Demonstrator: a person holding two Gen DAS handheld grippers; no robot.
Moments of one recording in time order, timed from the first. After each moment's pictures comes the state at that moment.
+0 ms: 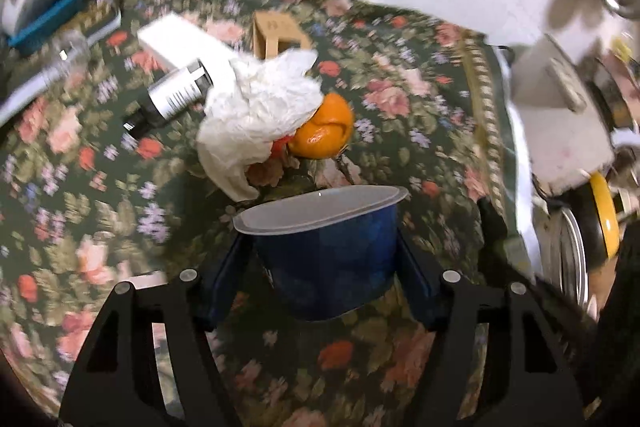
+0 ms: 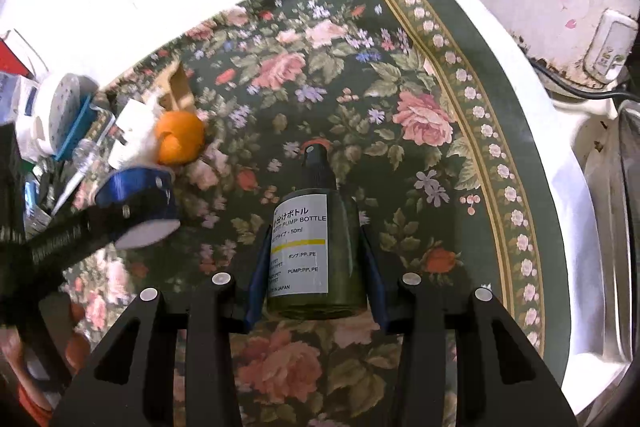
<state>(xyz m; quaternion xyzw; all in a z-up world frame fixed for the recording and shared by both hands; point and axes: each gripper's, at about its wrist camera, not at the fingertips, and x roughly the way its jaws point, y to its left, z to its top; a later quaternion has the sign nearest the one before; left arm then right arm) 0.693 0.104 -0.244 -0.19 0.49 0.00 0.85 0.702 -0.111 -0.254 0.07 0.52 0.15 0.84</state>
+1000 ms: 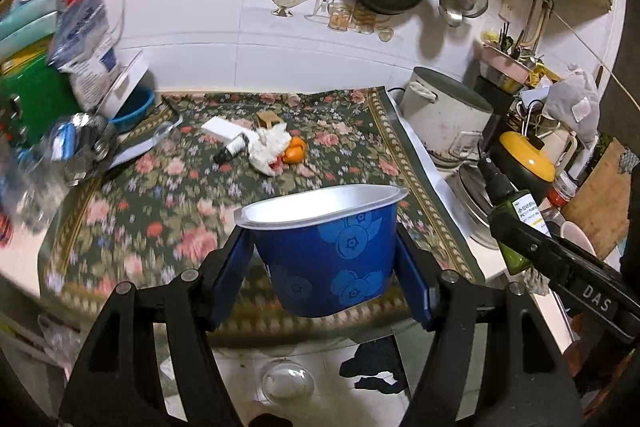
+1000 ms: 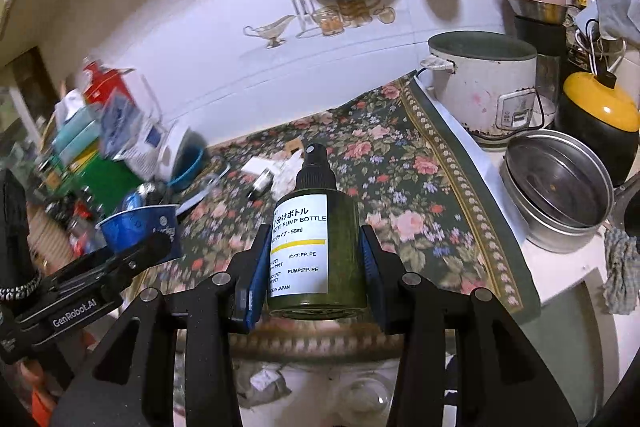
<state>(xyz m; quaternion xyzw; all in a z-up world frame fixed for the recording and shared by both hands) 0.413 0.070 -0.116 -0.10 0.33 -0.02 0.94 0.470 -0.116 -0.119 0.10 0.33 0.19 0.92</state>
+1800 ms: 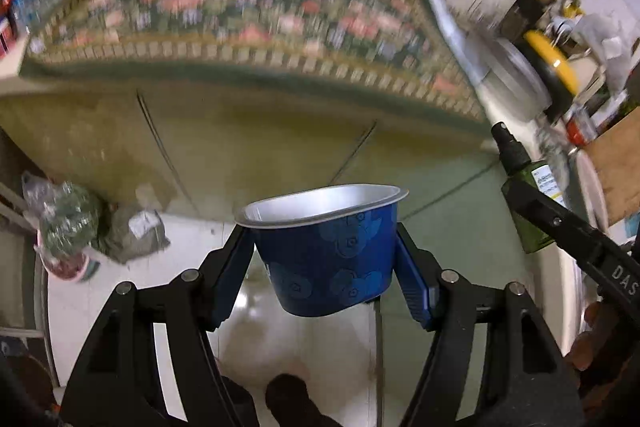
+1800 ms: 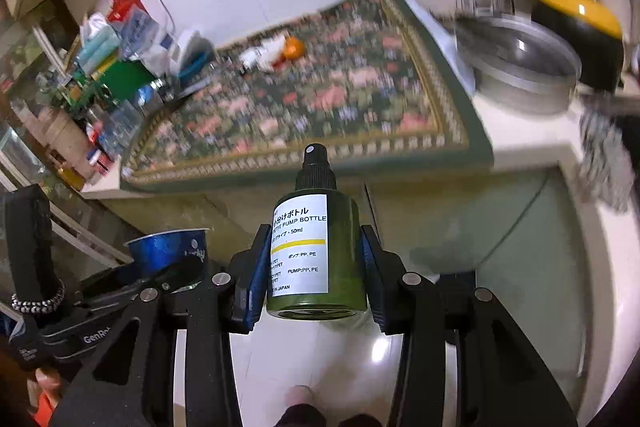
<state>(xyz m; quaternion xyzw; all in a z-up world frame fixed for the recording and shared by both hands) 0.304 -0.019 -0.293 -0.17 0.50 0.02 0.85 0.371 -0.209 -0.225 0.07 0.44 0.24 0.86</state>
